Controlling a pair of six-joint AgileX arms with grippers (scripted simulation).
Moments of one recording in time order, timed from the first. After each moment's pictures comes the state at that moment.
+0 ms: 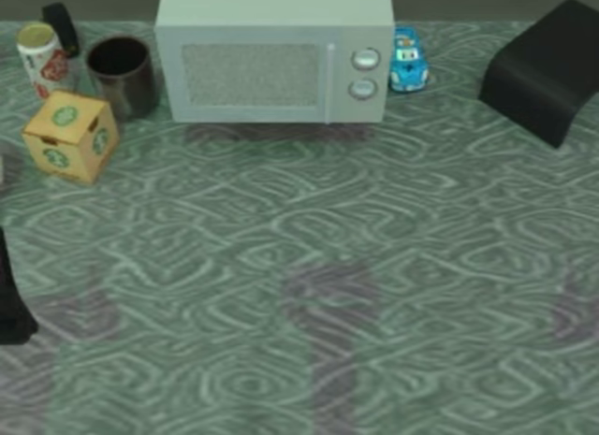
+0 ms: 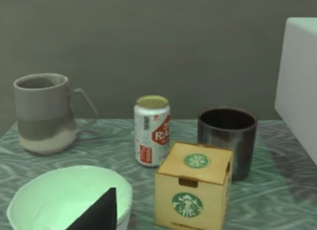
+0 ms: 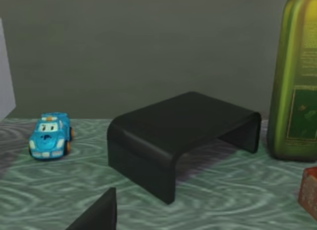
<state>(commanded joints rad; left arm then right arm) 0.00 0.00 0.00 0.00 0.00 0.00 0.00 0.00 0.00 0.00 0.00 0.00</state>
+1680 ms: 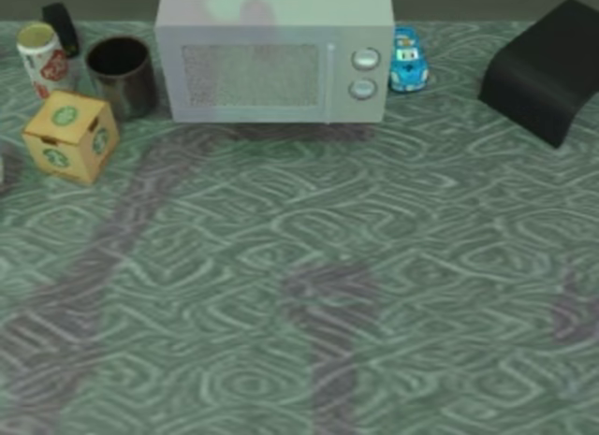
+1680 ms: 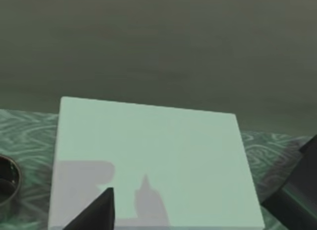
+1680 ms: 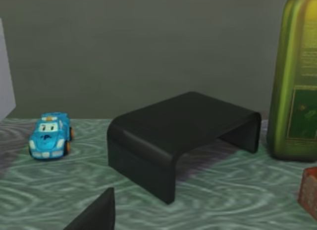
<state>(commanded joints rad) -0.53 1.69 2.21 -1.04 -0.21 -0.43 0.00 0.00 0.00 0.00 0.00 0.00</state>
